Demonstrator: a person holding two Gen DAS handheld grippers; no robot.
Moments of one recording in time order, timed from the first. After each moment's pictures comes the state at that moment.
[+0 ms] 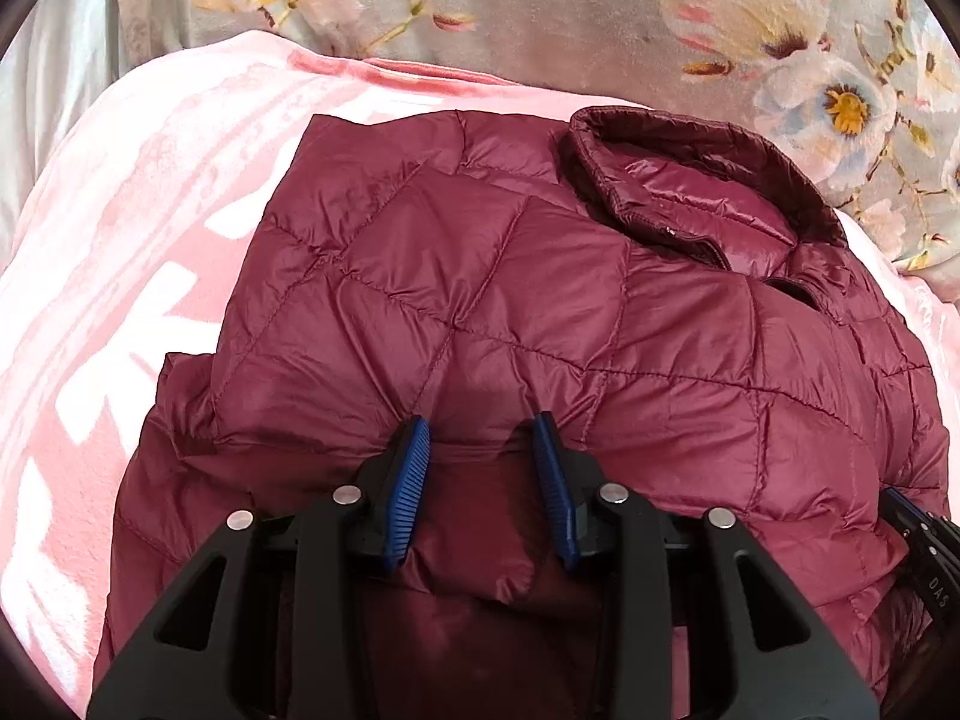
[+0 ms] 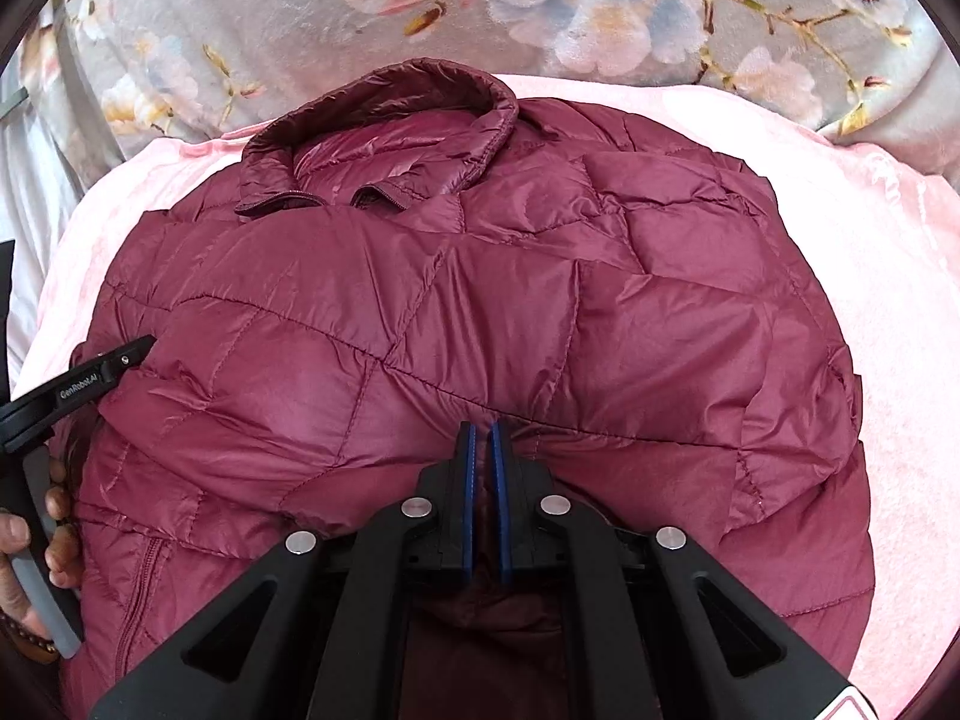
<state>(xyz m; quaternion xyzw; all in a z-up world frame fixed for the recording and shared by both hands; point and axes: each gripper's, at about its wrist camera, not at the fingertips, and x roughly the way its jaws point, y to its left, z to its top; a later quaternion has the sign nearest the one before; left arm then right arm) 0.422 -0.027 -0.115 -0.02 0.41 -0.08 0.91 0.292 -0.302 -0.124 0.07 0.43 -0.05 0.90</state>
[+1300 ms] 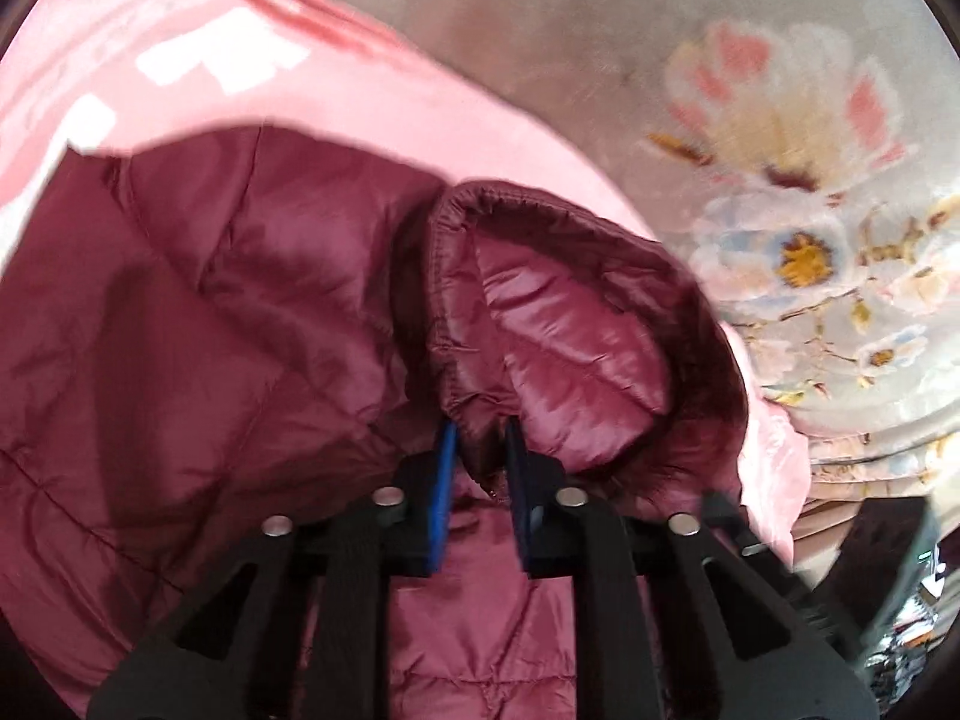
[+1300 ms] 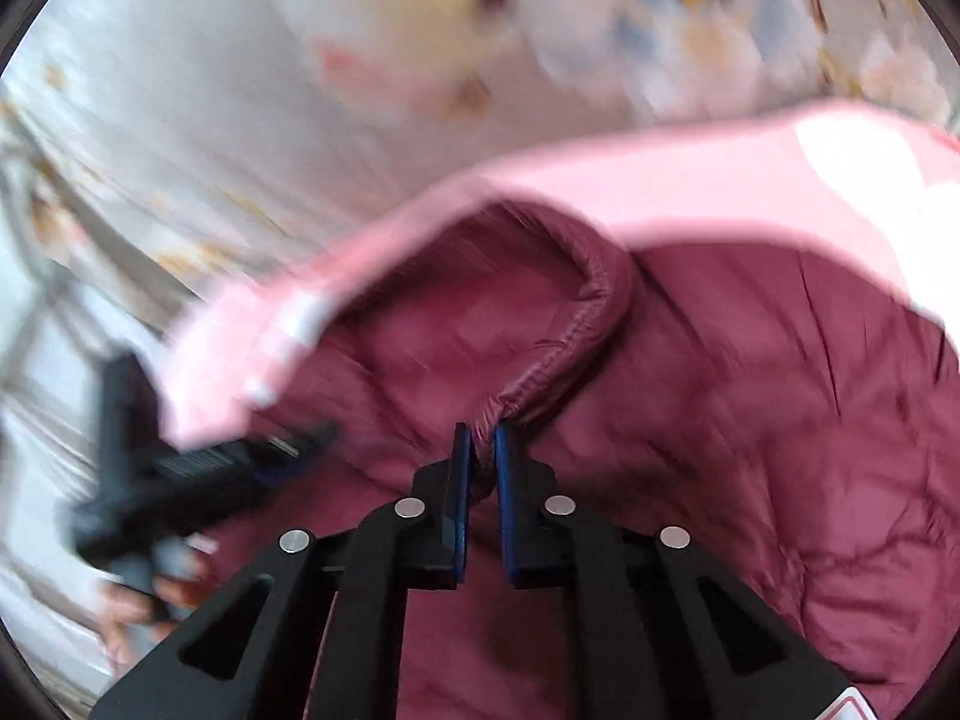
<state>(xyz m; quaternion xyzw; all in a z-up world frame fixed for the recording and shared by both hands) 0.547 -0.061 -0.082 -0.22 0.48 -0.22 0.82 0.421 -0.329 -0.071 0.24 0.36 0.09 0.90</state>
